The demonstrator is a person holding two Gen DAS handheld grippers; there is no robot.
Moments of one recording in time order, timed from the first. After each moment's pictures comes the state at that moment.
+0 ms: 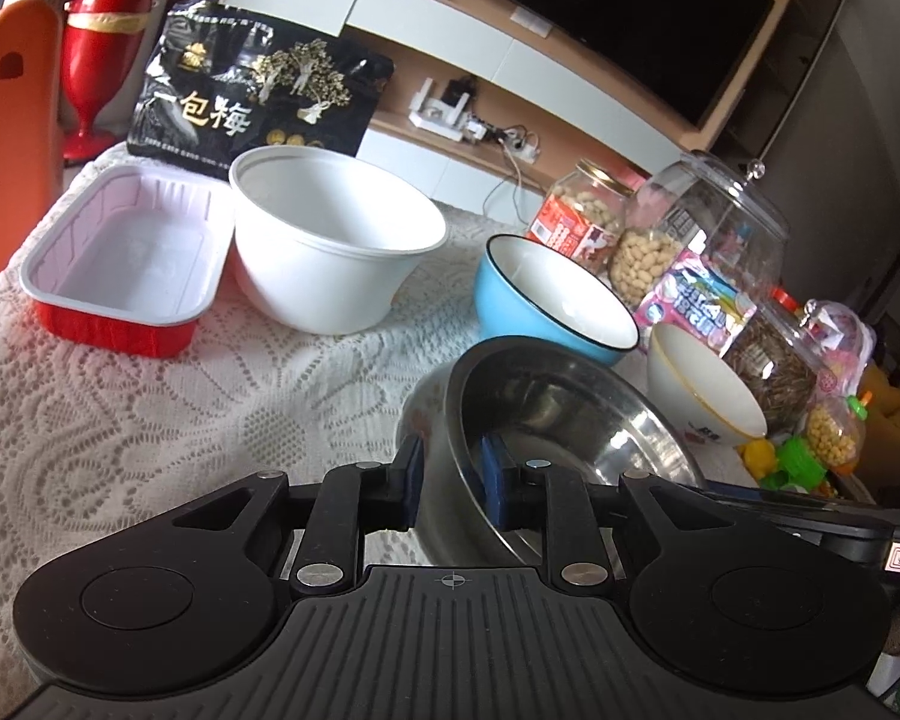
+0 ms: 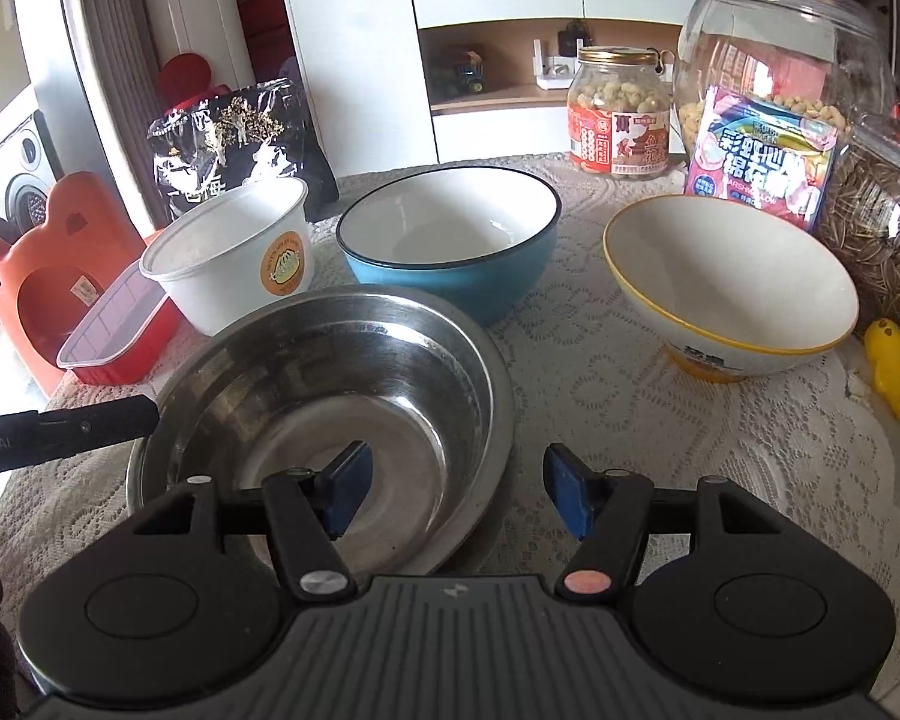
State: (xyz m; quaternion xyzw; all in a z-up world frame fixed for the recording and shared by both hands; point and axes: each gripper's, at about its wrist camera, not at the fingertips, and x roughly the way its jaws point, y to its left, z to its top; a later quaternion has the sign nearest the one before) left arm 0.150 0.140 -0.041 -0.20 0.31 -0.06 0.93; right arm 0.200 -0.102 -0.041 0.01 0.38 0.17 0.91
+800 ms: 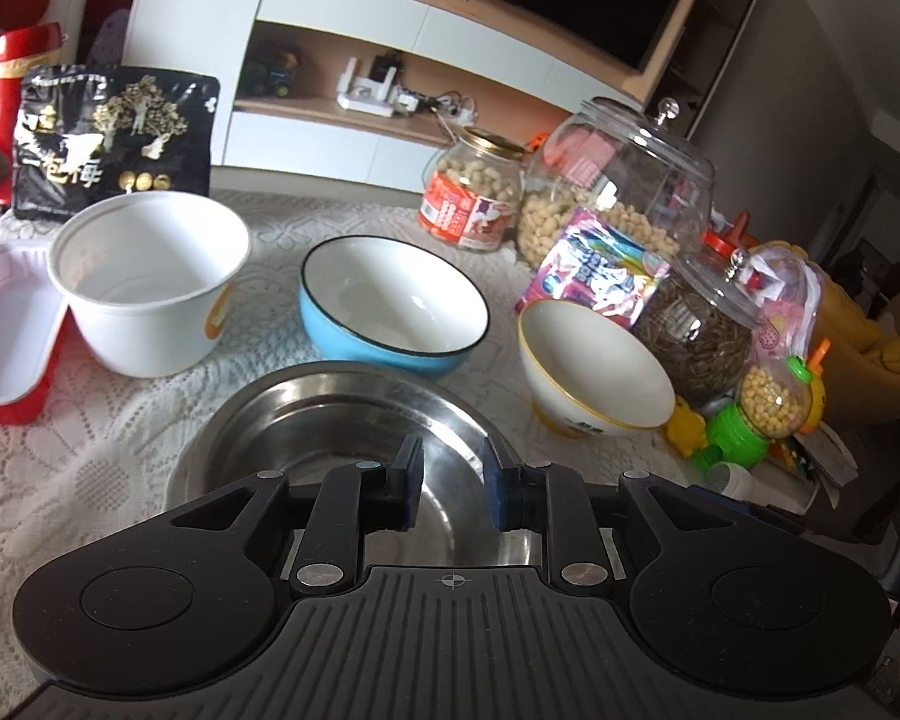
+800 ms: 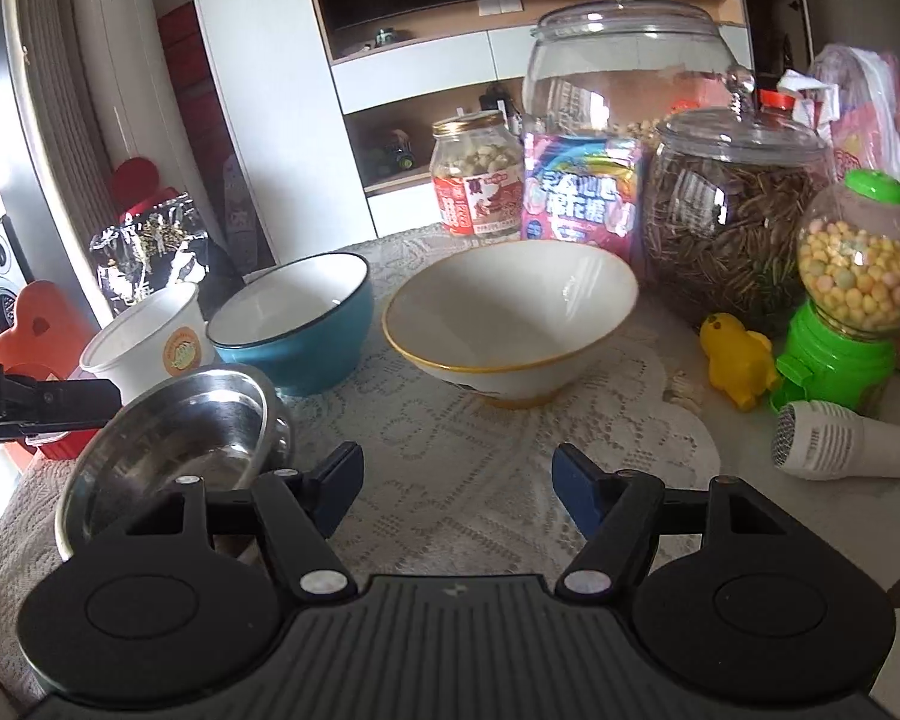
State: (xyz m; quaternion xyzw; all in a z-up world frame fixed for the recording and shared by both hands) left arm 0.178 0.046 0.008 -0.15 0.33 -0.10 0.92; right arm 0.190 -0.221 -0.042 0.08 0.33 0.12 0.93
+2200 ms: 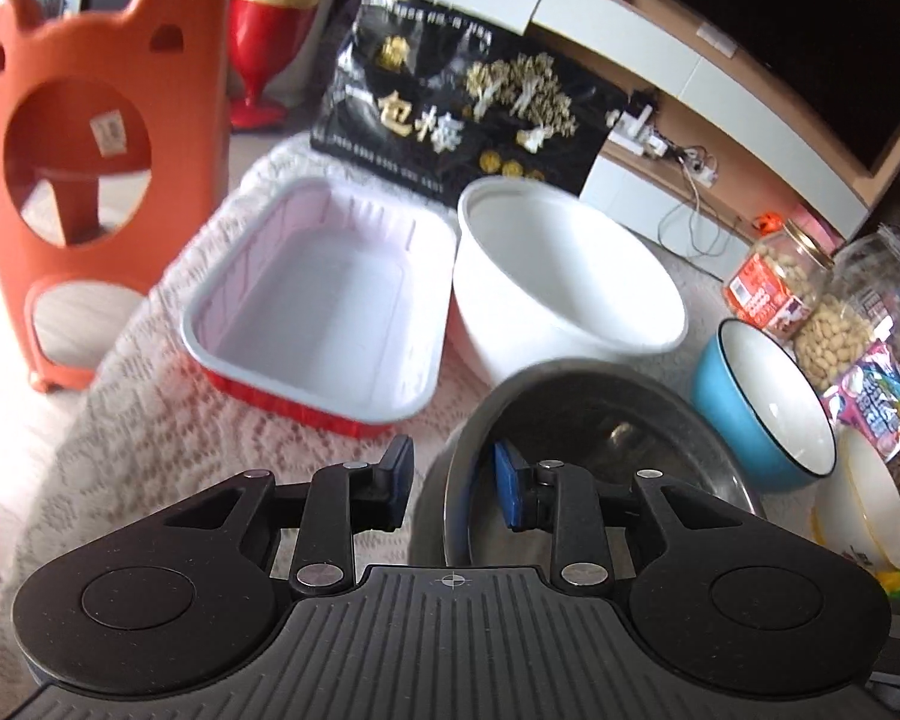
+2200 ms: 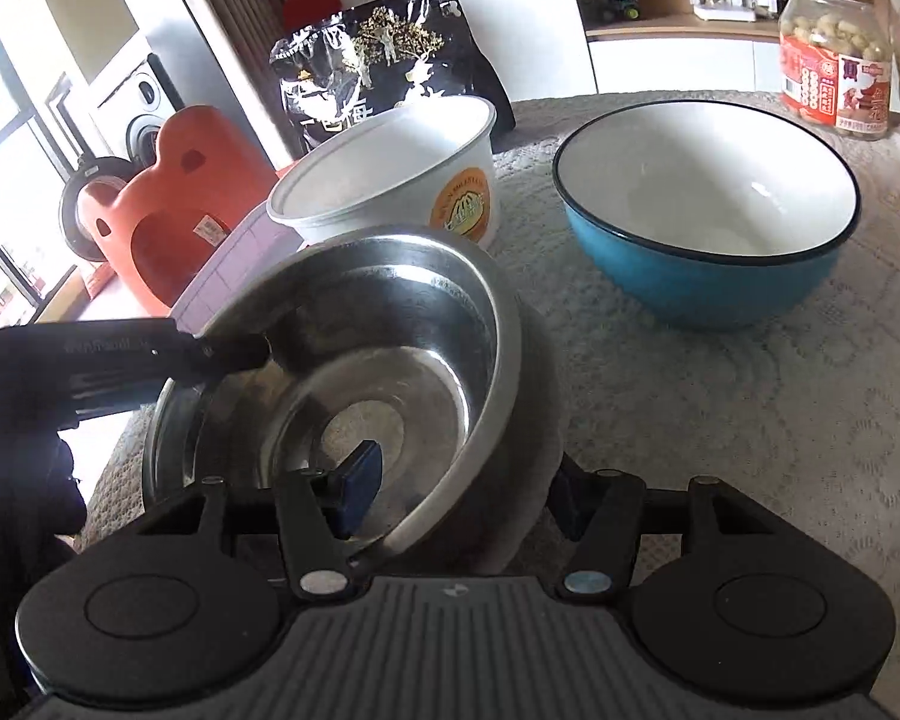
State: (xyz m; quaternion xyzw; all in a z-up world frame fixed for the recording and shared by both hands) left arm 0.192 0.201 -0.036 -0.21 0.34 0.13 0.91; right arm 0.249 -0.025 -0.060 0.02 0.42 0.33 0.85
